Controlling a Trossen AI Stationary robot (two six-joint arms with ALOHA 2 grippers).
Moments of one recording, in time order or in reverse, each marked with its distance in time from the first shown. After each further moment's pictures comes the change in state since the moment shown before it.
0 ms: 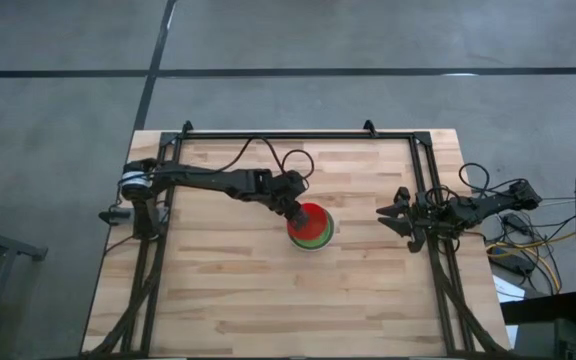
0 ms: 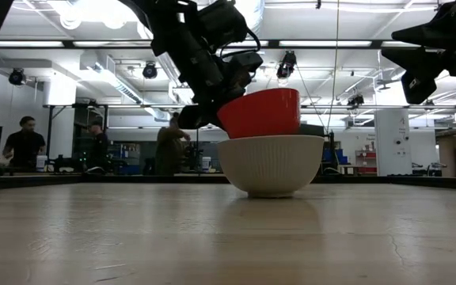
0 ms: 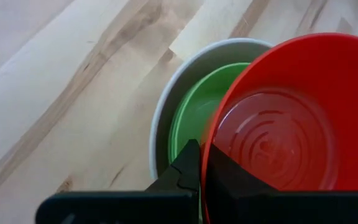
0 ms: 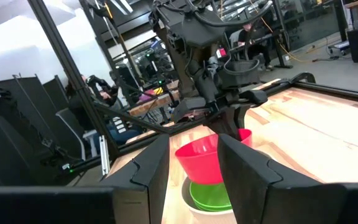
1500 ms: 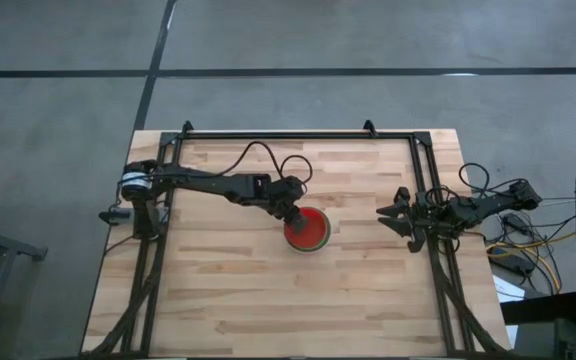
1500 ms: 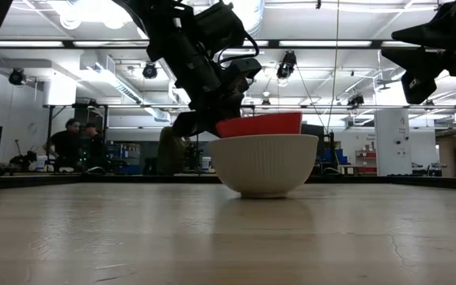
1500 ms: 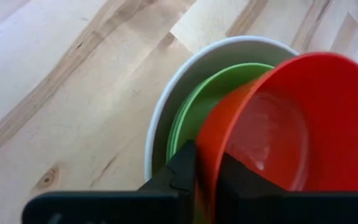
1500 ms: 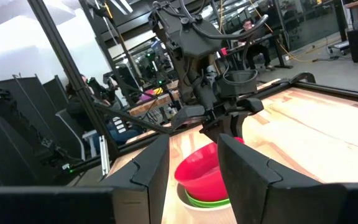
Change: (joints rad) left arm -0.019 0.001 -0.053 0.054 0.000 -0.056; right arm 0.000 0.000 0.000 0.000 0.000 0.000
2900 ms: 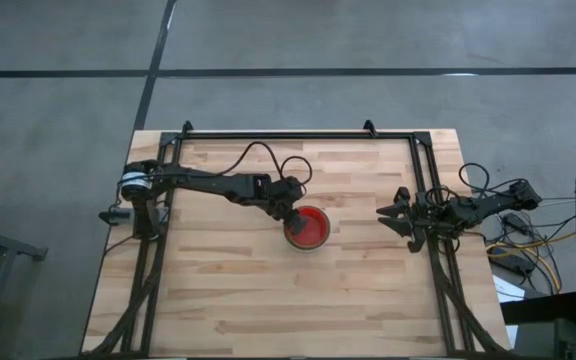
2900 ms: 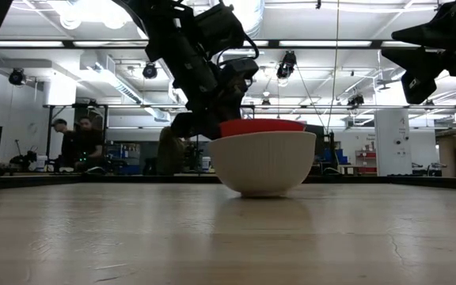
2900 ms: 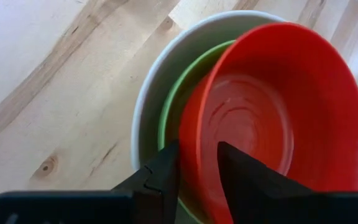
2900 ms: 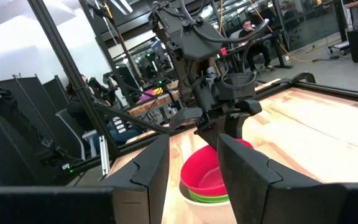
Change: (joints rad) left arm 0.002 0.000 0.000 -0.033 0.026 0.014; right arm 0.000 0.000 0.000 0.000 0.000 0.000
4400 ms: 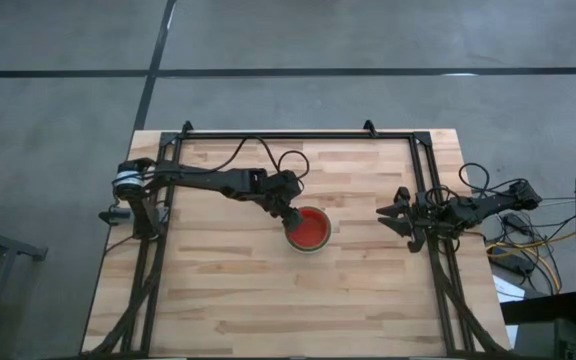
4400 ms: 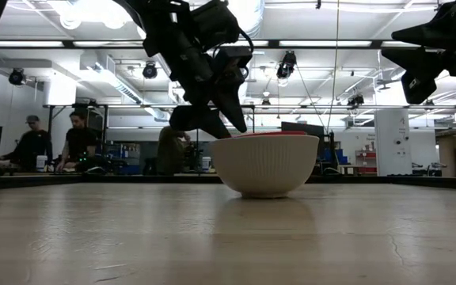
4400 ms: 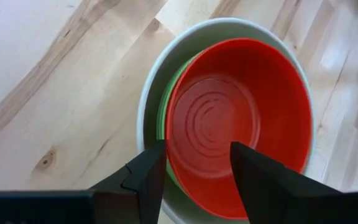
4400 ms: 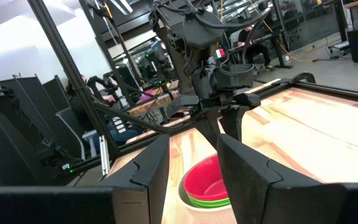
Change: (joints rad) left arm 0.026 -0.045 0.000 -0.030 0.076 0.023; right arm 0.000 0.000 0.000 0.000 0.000 0.000
